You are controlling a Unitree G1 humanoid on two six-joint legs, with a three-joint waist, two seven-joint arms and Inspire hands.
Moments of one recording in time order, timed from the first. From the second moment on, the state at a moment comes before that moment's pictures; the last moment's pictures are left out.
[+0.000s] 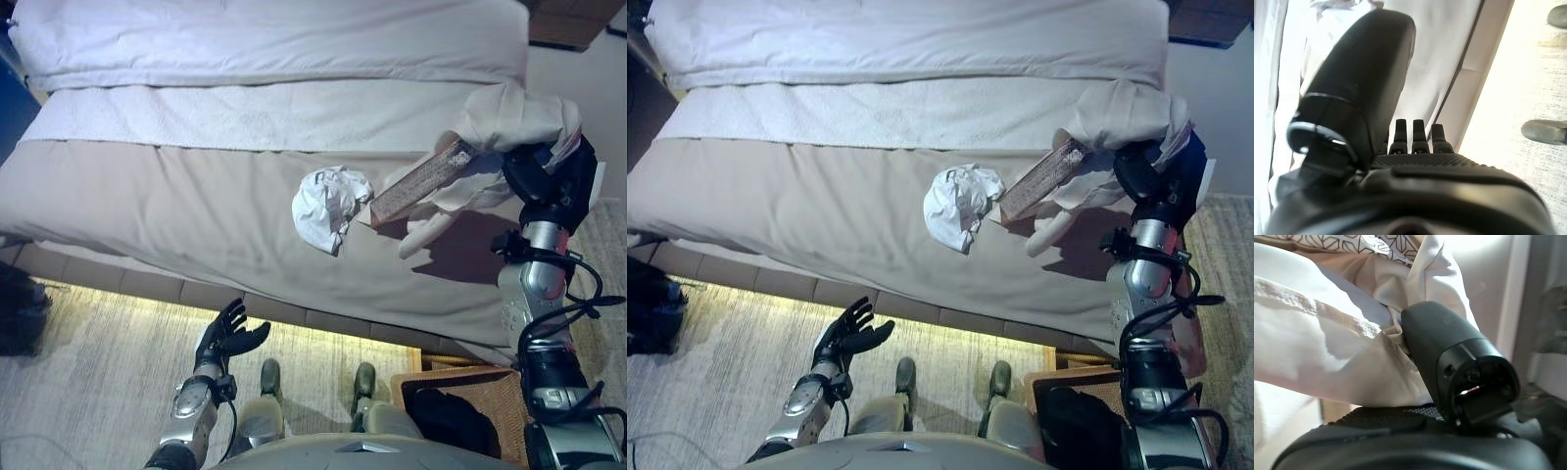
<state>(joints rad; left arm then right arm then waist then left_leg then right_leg) 0.09 0.22 -0.18 0.84 -0.44 -0.29 0.02 -0.16 -0.47 -0.12 0.15 0.41 -0.41 -0.34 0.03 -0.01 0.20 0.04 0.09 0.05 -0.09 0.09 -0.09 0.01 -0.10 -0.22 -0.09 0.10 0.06</state>
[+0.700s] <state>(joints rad) 0.19 0.18 -0.16 0.92 -0.41 -0.29 0.01 -0.07 -0.48 -0.16 0.00 0.39 -0.45 -0.34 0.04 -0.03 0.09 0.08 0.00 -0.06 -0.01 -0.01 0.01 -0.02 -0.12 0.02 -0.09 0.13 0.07</state>
